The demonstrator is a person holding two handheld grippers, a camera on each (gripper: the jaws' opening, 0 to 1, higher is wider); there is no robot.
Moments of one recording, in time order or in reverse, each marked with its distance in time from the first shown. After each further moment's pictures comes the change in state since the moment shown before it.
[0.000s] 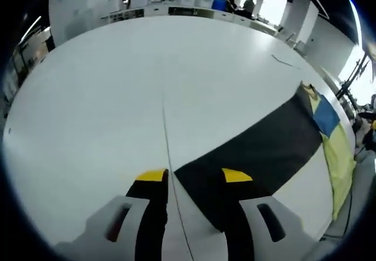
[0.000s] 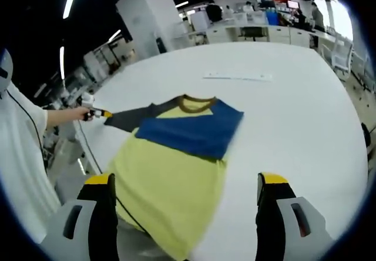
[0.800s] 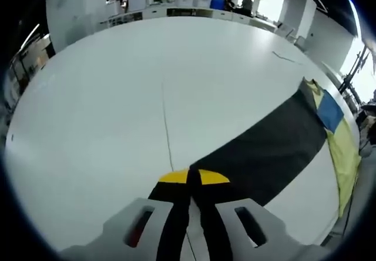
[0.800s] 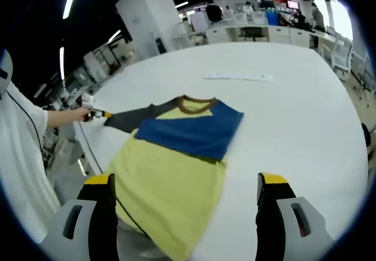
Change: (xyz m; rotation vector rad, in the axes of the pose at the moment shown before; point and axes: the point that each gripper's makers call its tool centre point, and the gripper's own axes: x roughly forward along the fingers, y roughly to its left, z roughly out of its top) left arm 0.003 0.002 0.001 0.025 -0.003 0.021; right arm 0.002 -0.002 0.003 0.002 -0.005 -0.001
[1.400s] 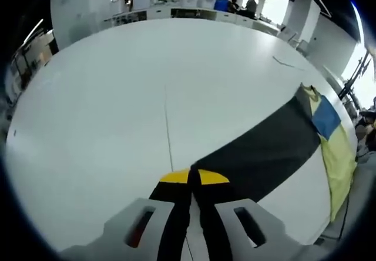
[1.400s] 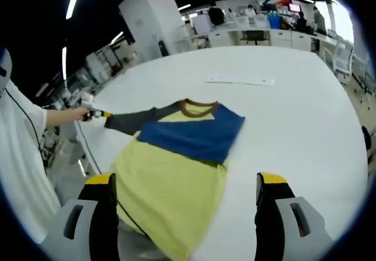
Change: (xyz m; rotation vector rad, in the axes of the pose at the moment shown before) left arm -0.025 -0.005 0.010 -0.018 -0.007 0.009; right arm -0.007 0.003 0.004 -0.016 -0.026 0.009
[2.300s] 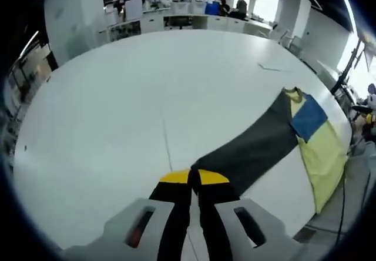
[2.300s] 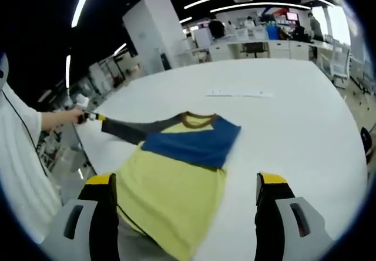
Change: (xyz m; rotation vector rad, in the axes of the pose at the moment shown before) left arm -0.073 -0.020 0.024 0.067 -0.016 -0.002; right arm -0.029 0.007 0.005 -0.006 -0.104 0.008
